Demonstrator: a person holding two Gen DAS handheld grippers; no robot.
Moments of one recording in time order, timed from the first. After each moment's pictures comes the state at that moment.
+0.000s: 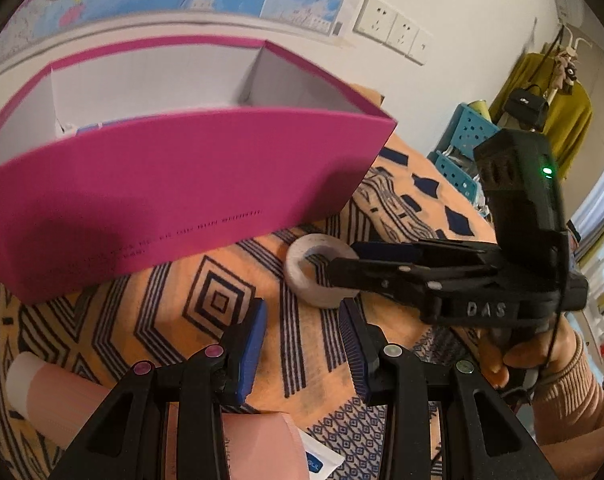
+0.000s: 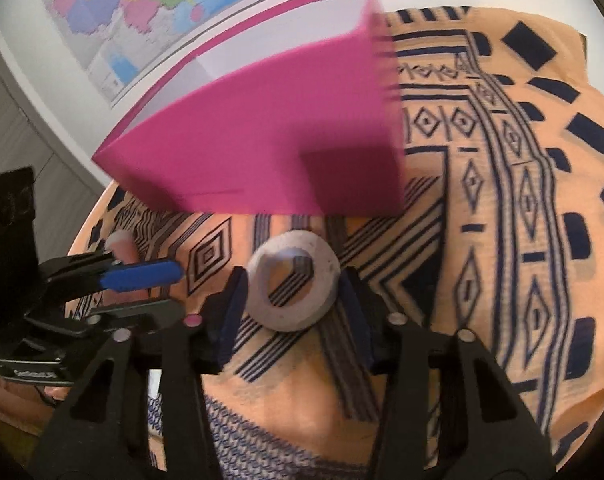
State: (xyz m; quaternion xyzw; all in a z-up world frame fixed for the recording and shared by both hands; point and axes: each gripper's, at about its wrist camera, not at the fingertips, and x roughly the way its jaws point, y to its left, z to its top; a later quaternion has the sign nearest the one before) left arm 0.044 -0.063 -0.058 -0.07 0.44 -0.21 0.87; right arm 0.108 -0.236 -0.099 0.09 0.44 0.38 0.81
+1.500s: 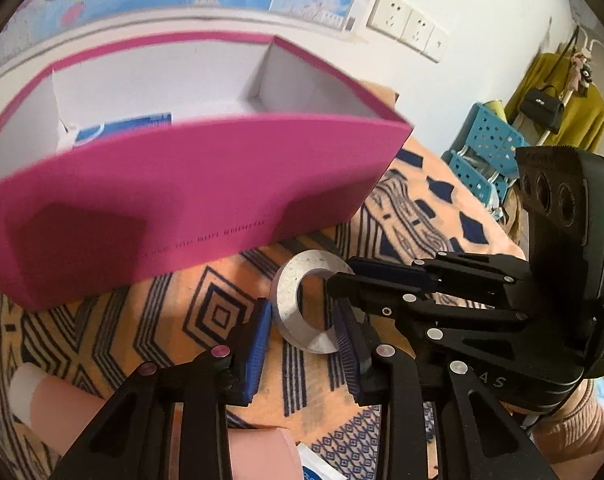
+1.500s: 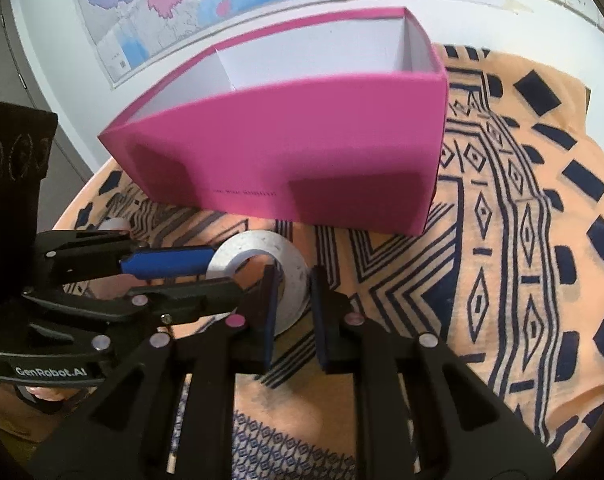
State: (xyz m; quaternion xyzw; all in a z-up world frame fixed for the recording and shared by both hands) left arm 0.056 -0.073 -0.054 -0.06 0.44 -0.18 0.88; right arm 0.089 -0.216 -0.082 0.03 0.39 0.36 0.85
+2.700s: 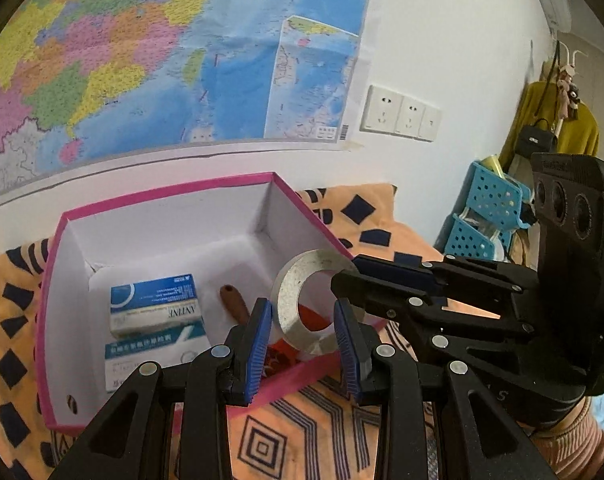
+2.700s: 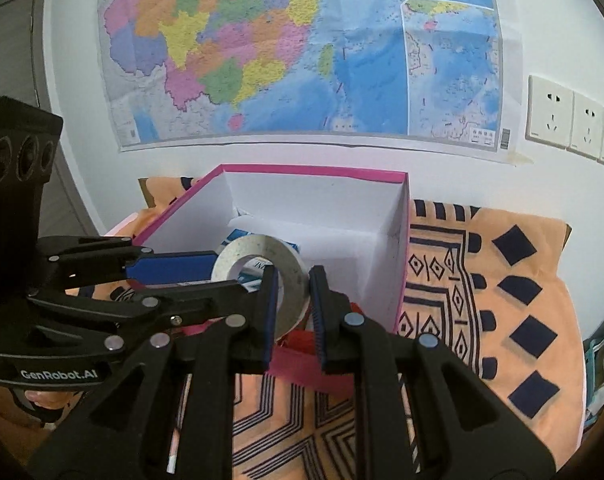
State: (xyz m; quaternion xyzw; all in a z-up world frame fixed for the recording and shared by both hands) left arm 0.101 -0.069 0.050 -0.03 0.34 -0.17 0.93; right arm 0.132 -0.220 0.025 0.01 0.27 0.35 0.90
